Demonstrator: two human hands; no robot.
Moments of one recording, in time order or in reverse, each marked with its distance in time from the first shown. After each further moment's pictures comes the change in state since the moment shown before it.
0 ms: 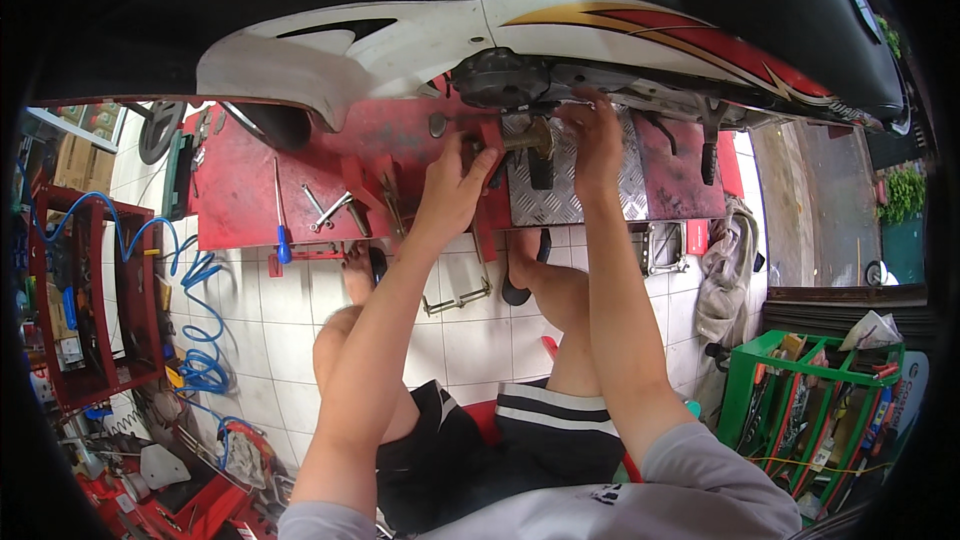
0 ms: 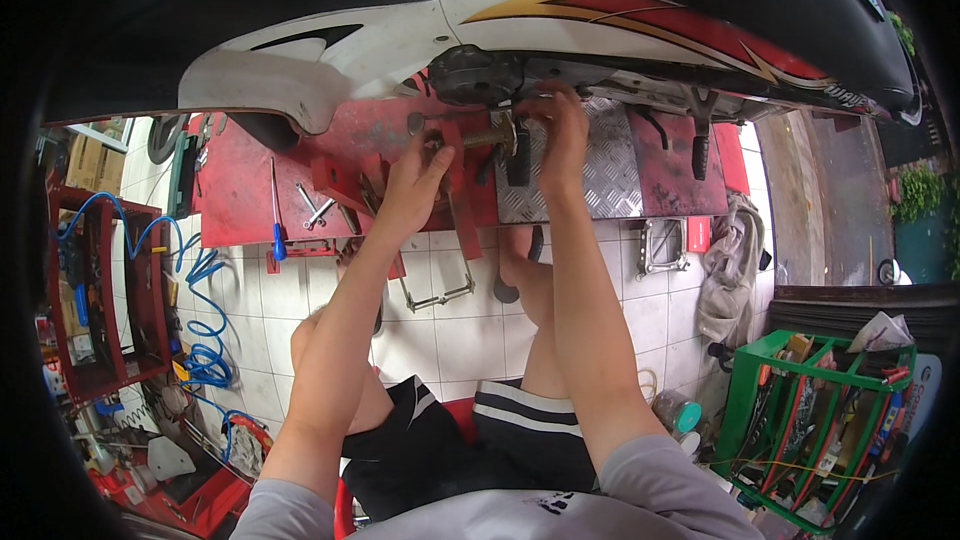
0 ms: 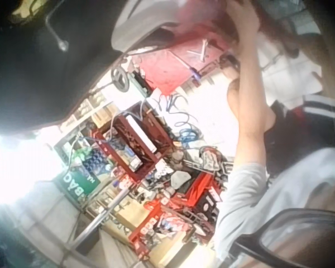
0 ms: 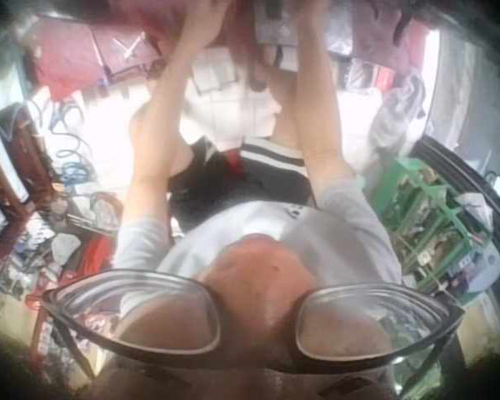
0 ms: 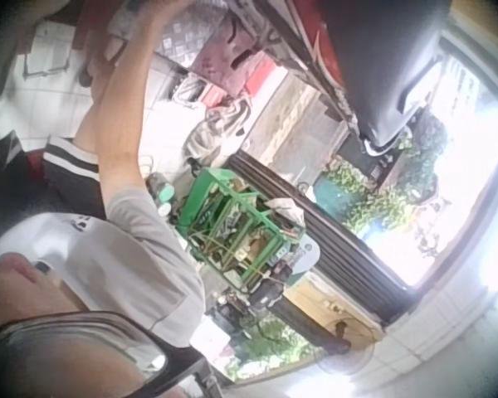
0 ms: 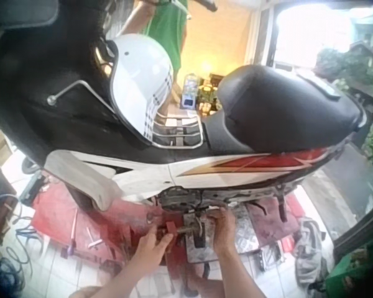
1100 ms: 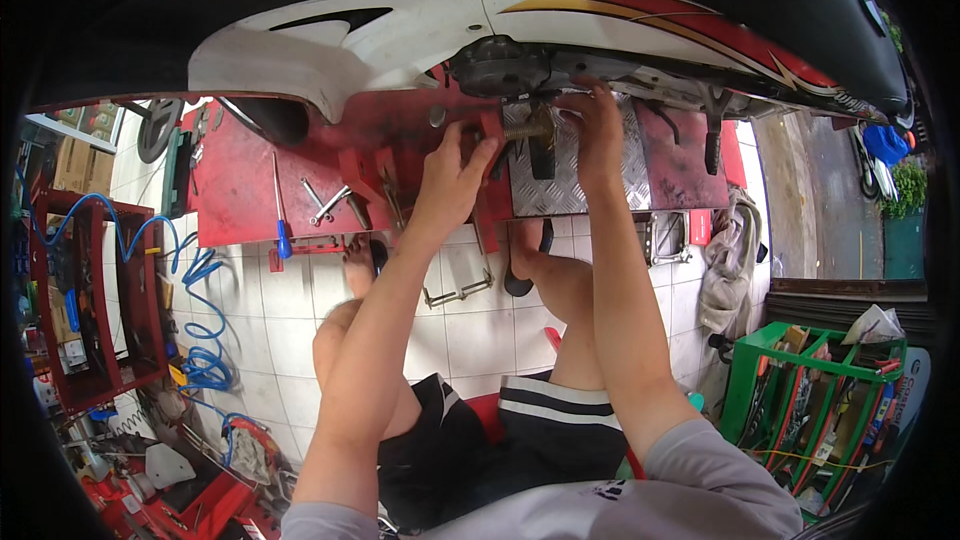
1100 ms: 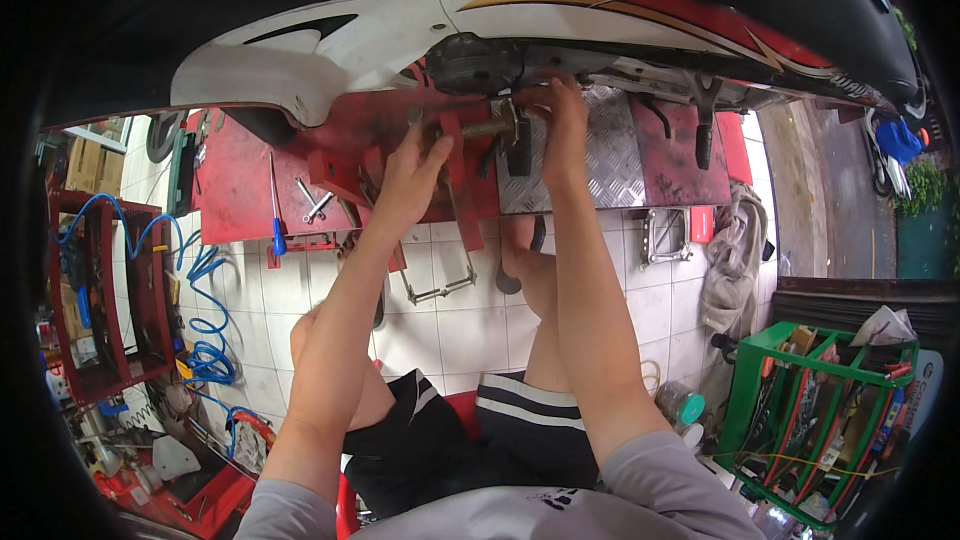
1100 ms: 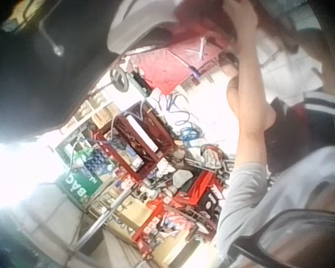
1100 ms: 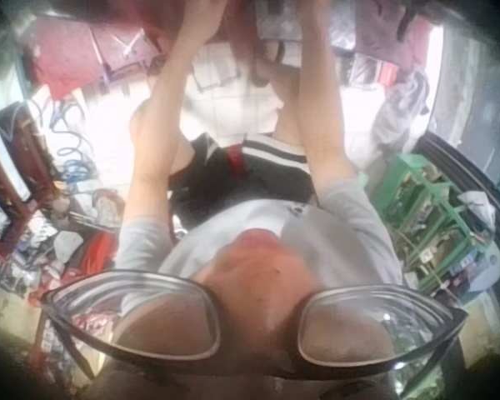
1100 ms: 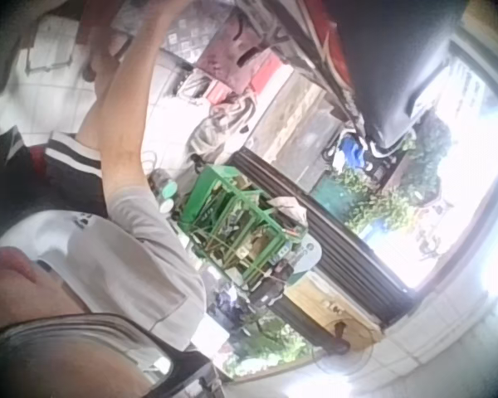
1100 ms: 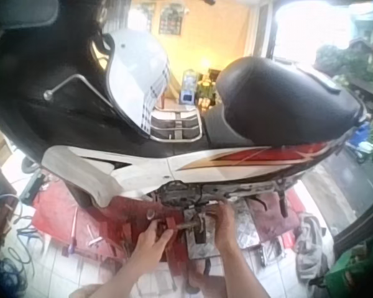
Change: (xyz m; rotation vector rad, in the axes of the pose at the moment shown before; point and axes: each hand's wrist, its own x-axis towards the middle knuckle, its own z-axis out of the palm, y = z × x) left_hand -0.002 0.005 -0.001 0.062 0.035 0.013; right_hand 0.000 -0.004 0.006 0.034 0.067 0.035
